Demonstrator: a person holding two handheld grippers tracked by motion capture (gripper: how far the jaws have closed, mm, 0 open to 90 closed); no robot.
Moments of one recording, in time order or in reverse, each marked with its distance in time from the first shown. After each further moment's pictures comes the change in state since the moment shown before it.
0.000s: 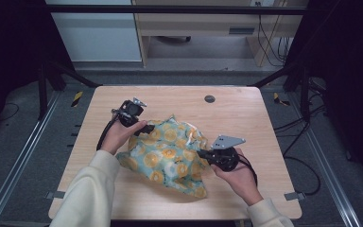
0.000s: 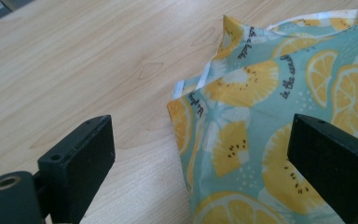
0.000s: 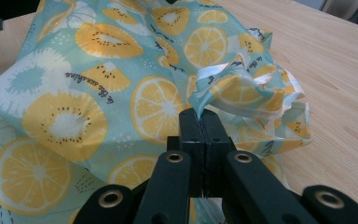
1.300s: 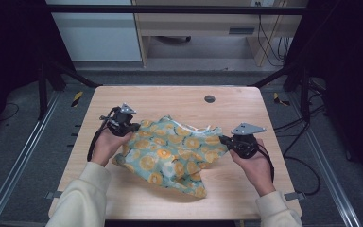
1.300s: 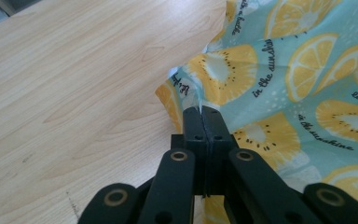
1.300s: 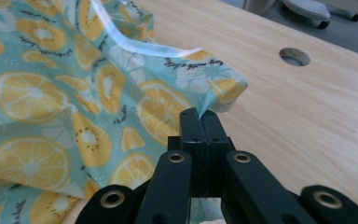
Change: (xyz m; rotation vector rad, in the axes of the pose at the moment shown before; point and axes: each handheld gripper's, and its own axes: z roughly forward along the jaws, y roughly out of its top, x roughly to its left) left arm 0.003 -0.030 -0.035 -0.079 0.005 0.023; right arm -0.053 0.001 -0.032 0.024 -0.227 0.090
